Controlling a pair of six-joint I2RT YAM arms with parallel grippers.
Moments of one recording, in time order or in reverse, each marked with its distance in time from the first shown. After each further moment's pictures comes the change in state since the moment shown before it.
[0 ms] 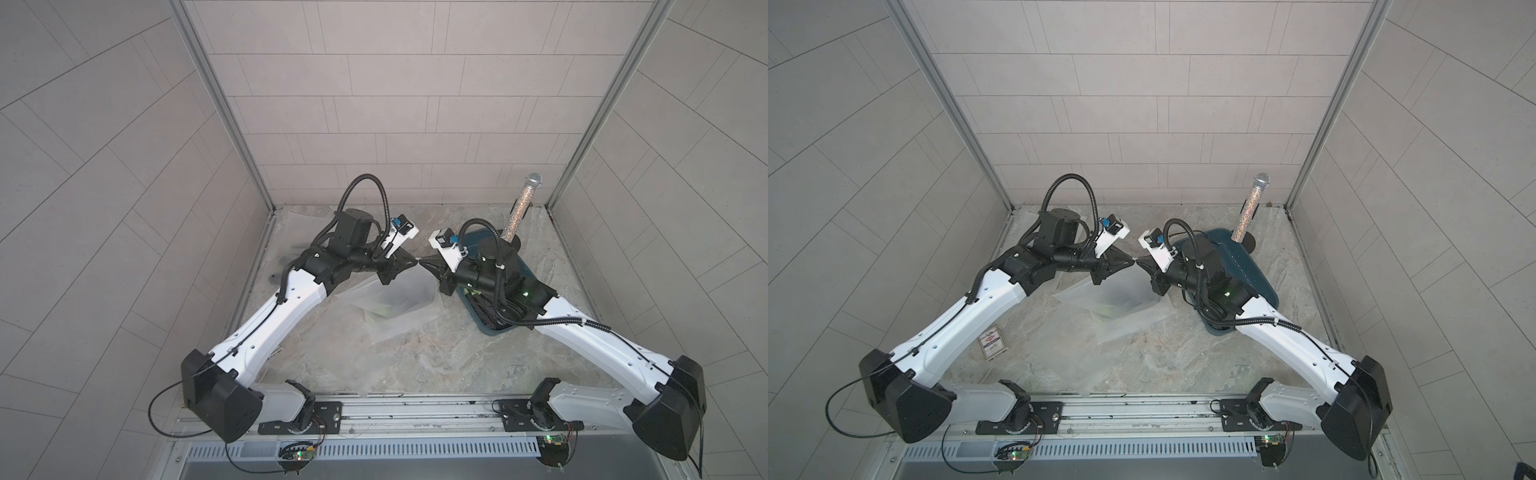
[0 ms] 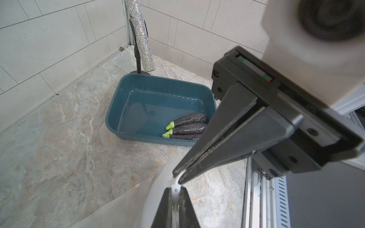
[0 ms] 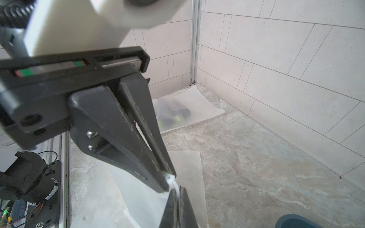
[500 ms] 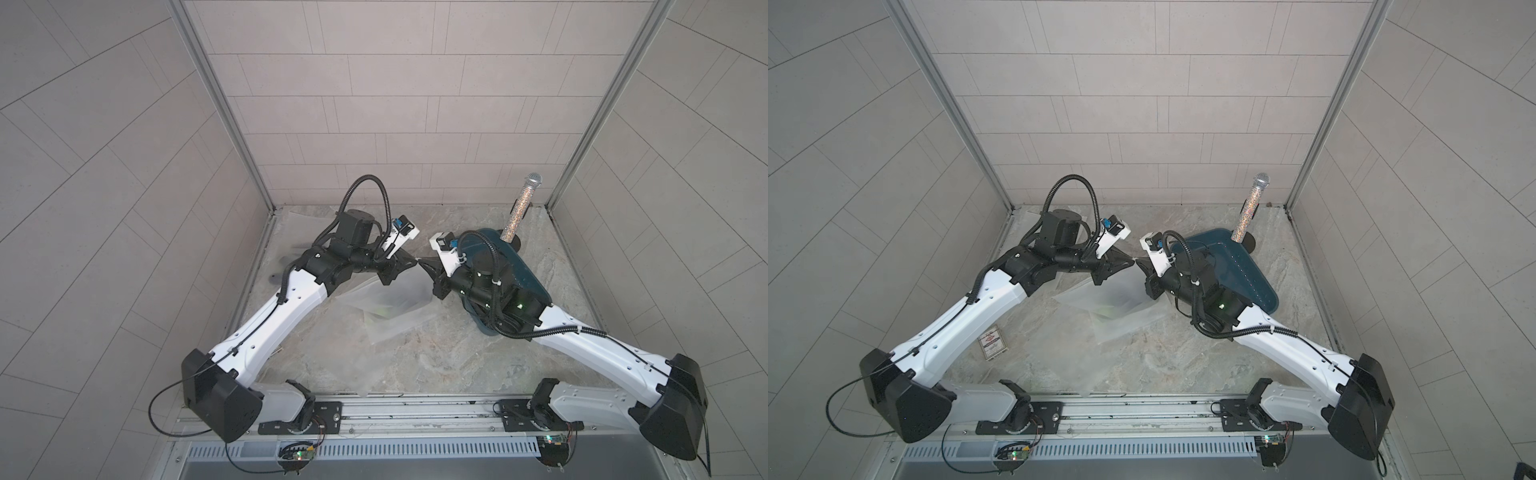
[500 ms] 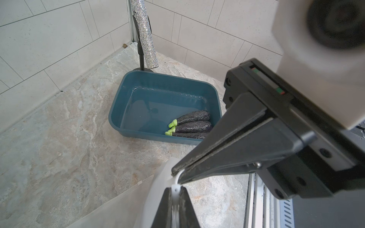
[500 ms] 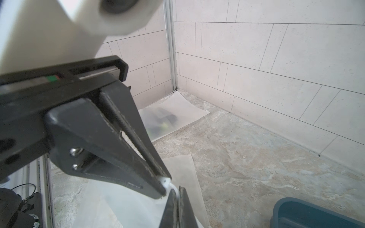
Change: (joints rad) left arm -0.011 0.001 0.000 -0.007 -0.036 0.000; right arm 0.110 -0.021 -0.072 0.104 0.282 0.117
